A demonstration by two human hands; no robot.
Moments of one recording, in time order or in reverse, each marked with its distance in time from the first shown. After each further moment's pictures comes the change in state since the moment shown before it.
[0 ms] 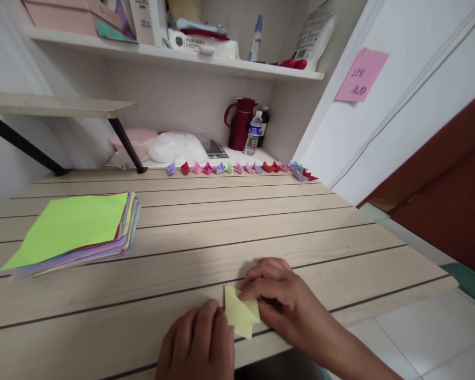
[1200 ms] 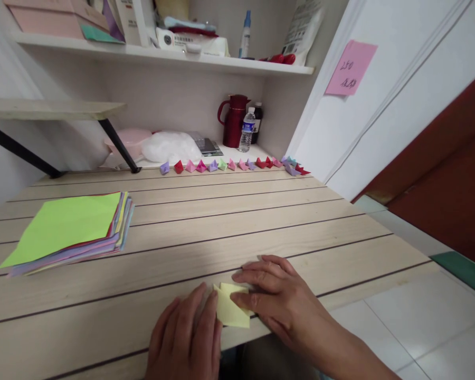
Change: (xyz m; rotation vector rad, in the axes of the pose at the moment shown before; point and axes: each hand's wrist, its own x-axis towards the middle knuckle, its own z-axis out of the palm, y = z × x) left_hand -0.001 -0.013 -0.011 -0.083 -0.076 0.174; right_hand -0.025 -0.004 -0.012 -0.277 -0.043 -0.104
